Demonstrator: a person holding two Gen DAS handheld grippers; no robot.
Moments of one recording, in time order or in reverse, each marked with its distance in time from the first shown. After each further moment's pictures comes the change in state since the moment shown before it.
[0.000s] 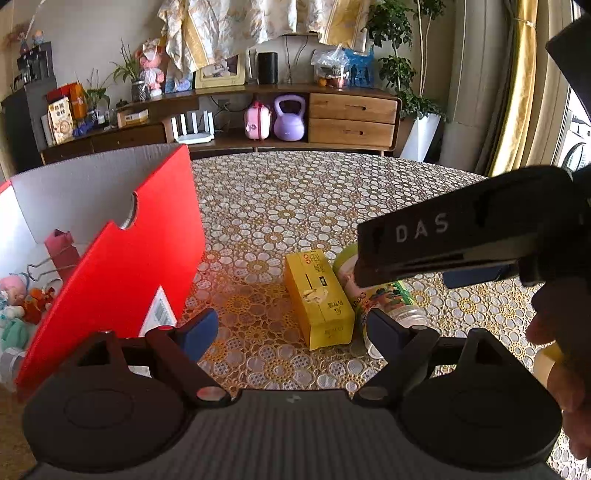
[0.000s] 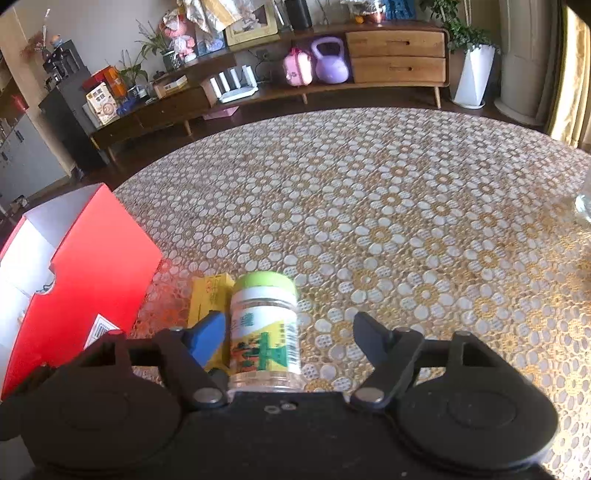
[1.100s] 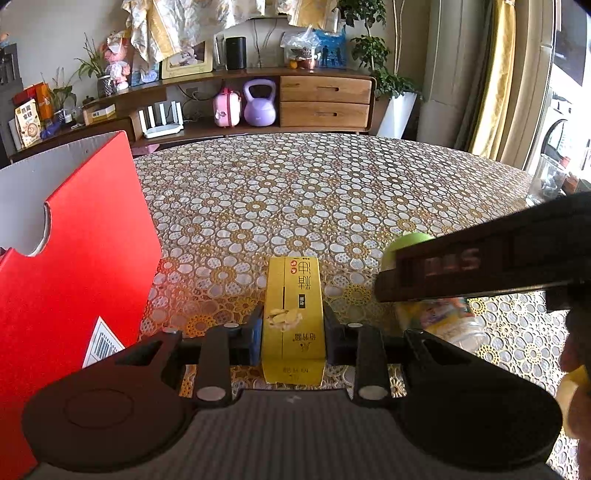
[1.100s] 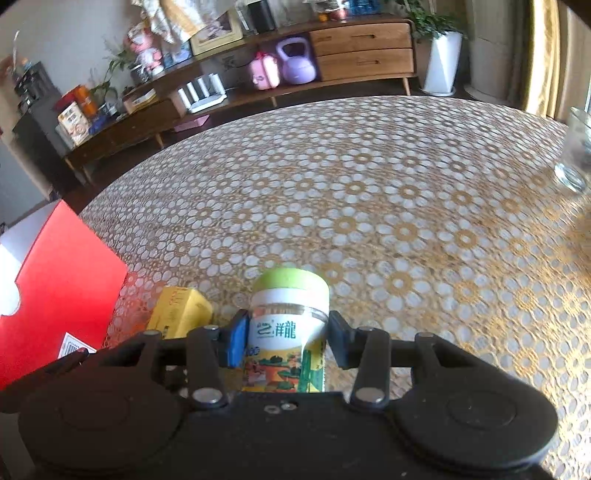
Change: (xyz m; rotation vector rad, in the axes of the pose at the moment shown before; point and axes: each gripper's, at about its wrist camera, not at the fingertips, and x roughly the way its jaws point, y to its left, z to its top) left arm 0.048 -0.010 0.010 0.069 0.048 -0.074; right arm 0.009 -0.024 -0.006 0.108 -0.030 -0.063
